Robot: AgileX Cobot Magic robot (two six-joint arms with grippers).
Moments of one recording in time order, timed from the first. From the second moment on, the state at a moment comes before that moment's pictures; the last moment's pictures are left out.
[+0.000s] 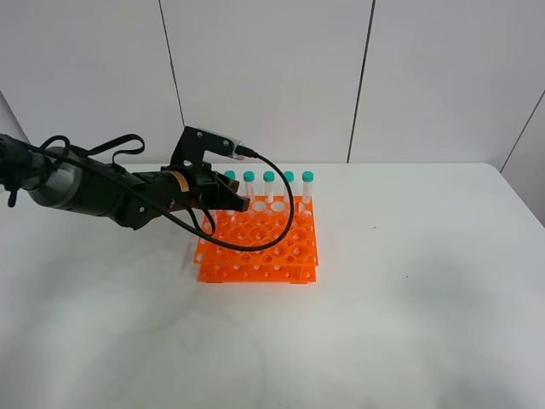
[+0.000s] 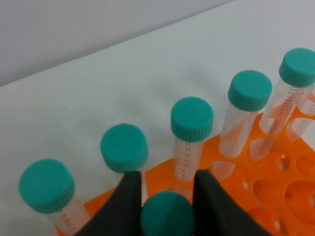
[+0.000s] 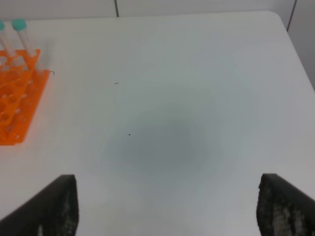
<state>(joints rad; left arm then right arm) -0.40 2.00 -1.02 0.11 -0.40 -0.12 0.04 -0.01 -0.49 -0.07 1.03 0.03</state>
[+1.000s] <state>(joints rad) -0.40 1.98 -1.05 0.12 -0.38 -0.12 0.04 -0.01 -0.49 -0.07 1.03 0.03</state>
